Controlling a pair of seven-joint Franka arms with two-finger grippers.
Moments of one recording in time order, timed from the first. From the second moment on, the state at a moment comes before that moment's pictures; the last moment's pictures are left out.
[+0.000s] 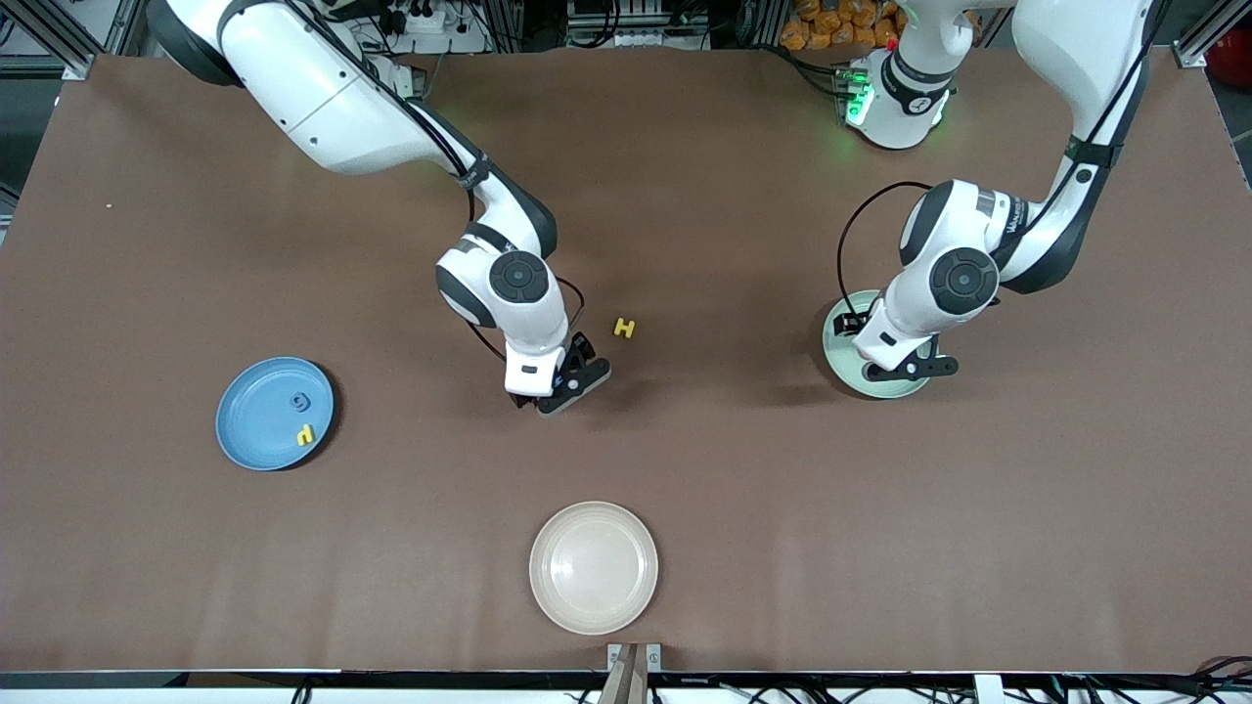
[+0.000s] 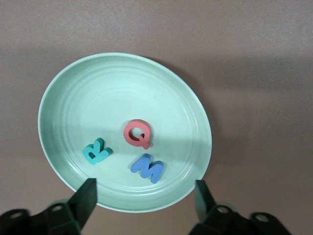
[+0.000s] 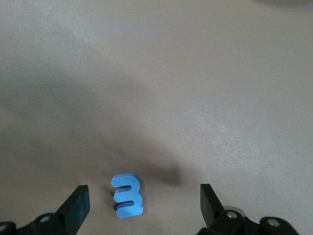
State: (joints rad) left arm 0.02 0.30 -0.34 -2.13 0.13 2.18 -0.46; right arm 0.30 0.74 0.37 -1.70 -0.46 2.44 0.25
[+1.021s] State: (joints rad) left arm -0.27 0.40 -0.35 -2.04 0.01 2.36 -1.03; right arm 0.31 0.77 0.37 -1.69 -0.37 2.41 0.13
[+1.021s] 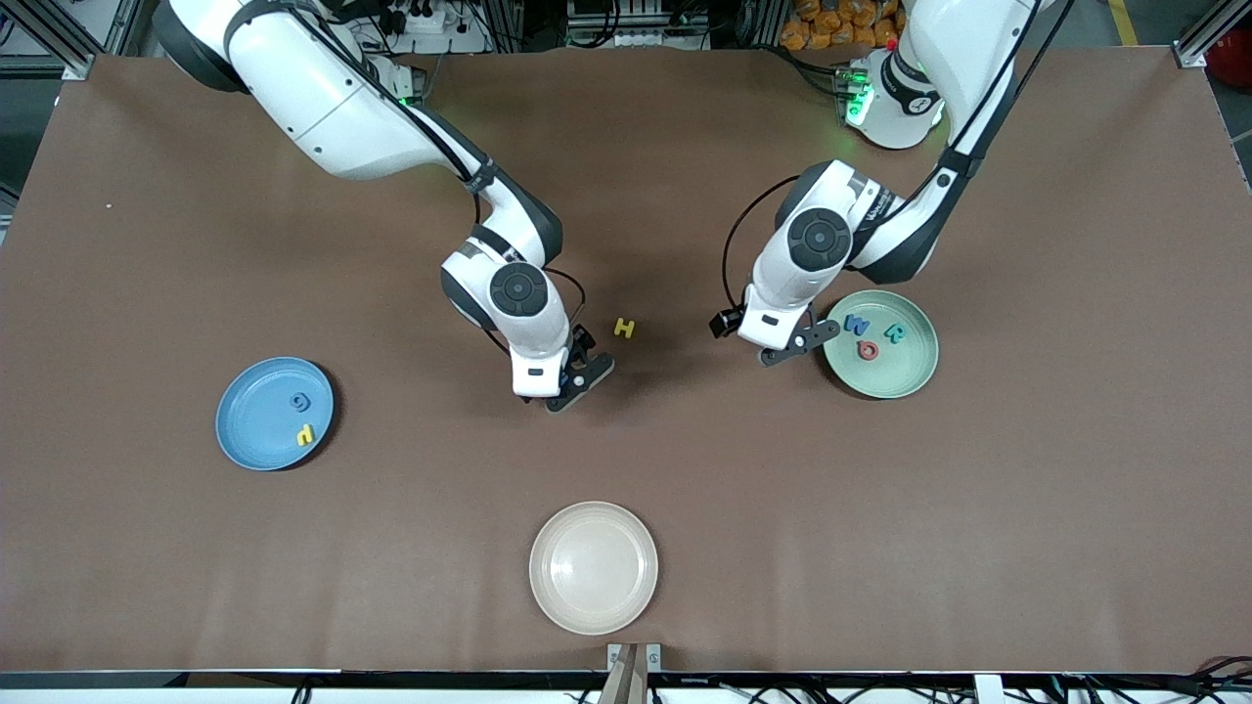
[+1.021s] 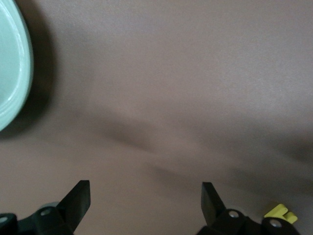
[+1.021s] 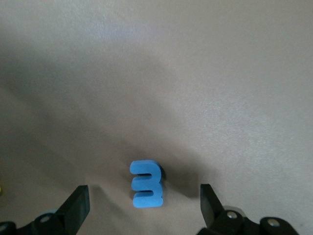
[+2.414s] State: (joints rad) left arm -0.28 0.42 -0.34 -1.99 0.01 2.36 -1.08; right arm 0.30 0.72 0.33 -1.63 -0.42 2.25 0.07
